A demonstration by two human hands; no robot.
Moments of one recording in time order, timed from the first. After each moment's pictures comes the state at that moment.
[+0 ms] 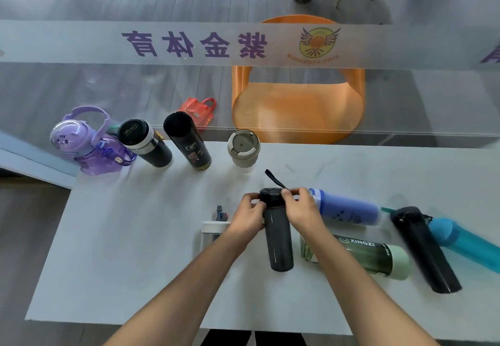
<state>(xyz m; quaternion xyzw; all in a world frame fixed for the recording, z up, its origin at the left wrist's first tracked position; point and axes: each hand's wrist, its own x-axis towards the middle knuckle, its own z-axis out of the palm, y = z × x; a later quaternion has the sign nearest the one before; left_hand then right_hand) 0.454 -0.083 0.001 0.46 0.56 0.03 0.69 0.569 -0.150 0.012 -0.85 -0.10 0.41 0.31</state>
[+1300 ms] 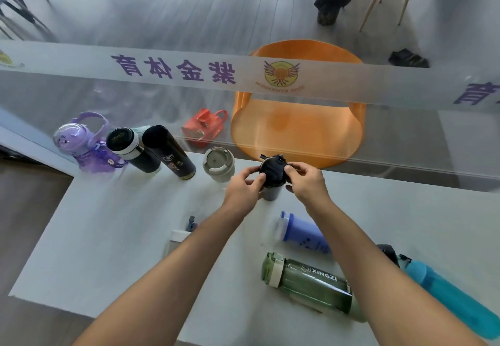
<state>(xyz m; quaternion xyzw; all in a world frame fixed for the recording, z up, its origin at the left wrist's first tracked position) 0.567 -0.070 0.045 0.50 0.56 0.18 0.64 0.711 -0.128 0.032 -0.76 -0.18 0.42 0.47</state>
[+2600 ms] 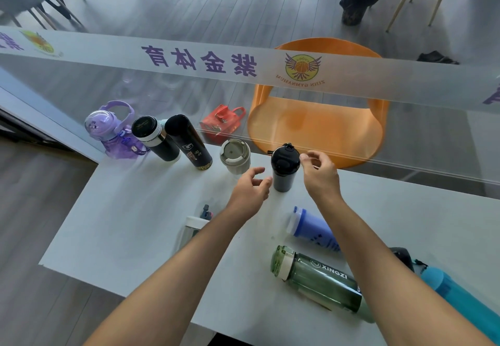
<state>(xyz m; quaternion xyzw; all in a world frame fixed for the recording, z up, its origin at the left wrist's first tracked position) 0.536 -0.085 0.047 0.54 0.56 0.16 0.60 0.700 -0.127 0.048 -0.79 -0.23 0.34 0.45</state>
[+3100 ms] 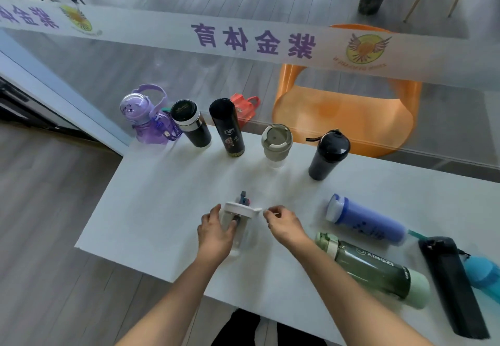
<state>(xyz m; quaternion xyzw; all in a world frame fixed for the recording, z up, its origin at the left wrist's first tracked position) 0.332 -0.116 -0.015 0.58 0.71 0.02 0.40 0.508 -0.154 -0.018 -0.77 -0.25 0.54 0.24</state>
